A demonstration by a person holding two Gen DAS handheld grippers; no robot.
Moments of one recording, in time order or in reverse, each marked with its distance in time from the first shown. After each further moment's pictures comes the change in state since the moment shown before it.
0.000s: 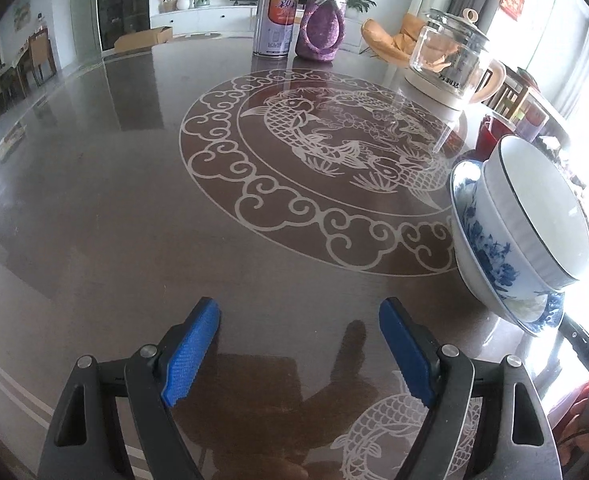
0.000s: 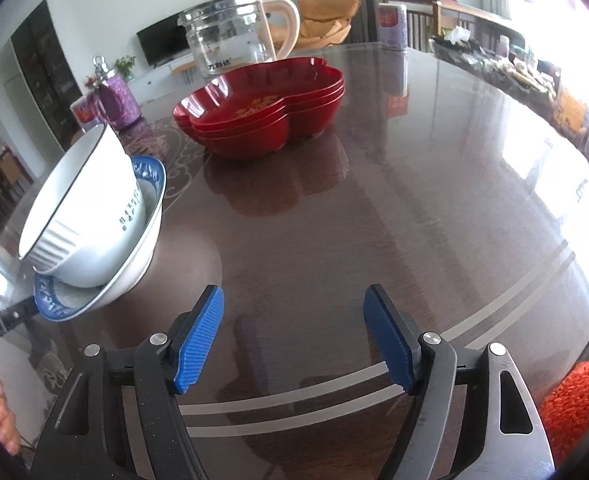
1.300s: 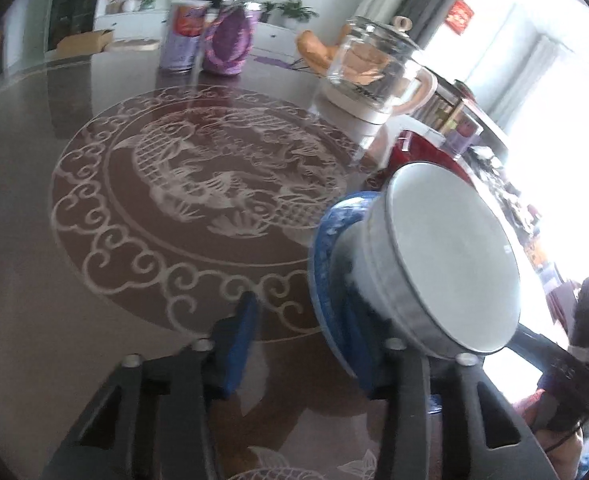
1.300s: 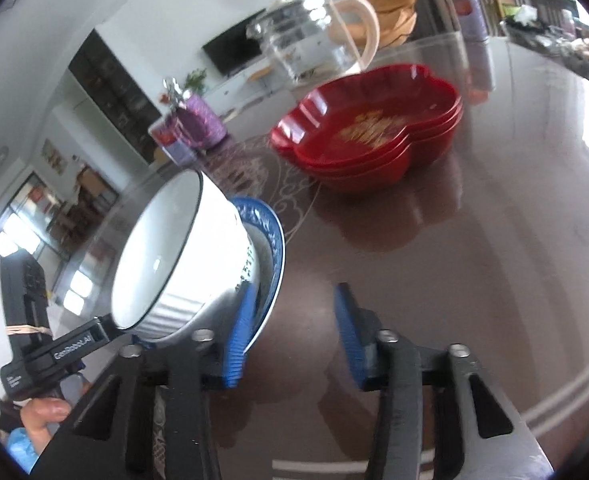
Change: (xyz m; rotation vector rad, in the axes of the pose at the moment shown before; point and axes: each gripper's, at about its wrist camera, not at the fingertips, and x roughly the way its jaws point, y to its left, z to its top) left arm 0.017 -0.060 0.032 0.047 -0.049 -0.295; right arm 0.029 0.029 0.041 0.039 0.032 0.413
